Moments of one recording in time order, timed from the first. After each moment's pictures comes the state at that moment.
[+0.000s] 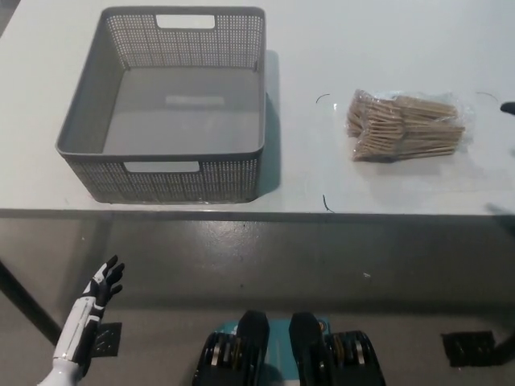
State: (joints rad) left_arm -0.05 0.24 0.02 0.35 0.03 -0.43 -0.06; right_arm -0.63 -0.74 0.05 -0.12 -0.33 0.18 0.34
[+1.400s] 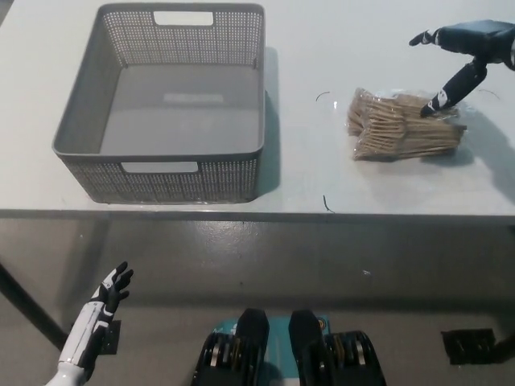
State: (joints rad) left_arm -0.04 0.26 -0.01 0.35 0.05 -0.43 -0.06; right_arm -1.18 -0.58 0.59 0.69 -0.60 0.02 0.66
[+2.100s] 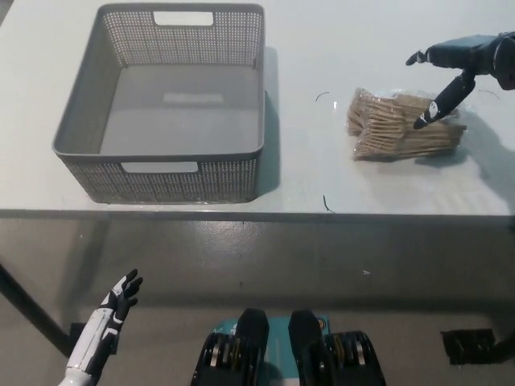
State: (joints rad) left_arm -0.03 0.26 -0.04 0.35 0.06 -0.43 -0.06; right_arm -1.21 -0.53 0.63 0.85 -0.67 -0.04 0.66
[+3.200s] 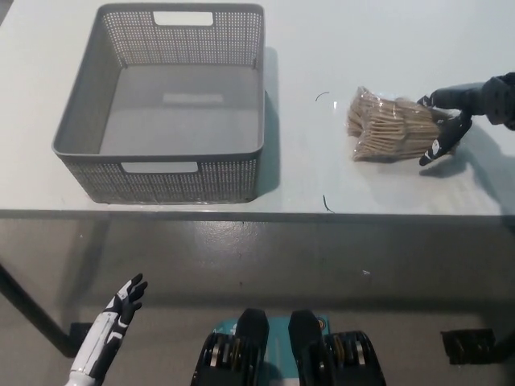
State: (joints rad) left_arm -0.02 0.26 -0.06 0.35 0.06 -0.43 -0.06; right_arm -1.22 -0.43 0.63 1.21 -0.70 -0.15 0.53
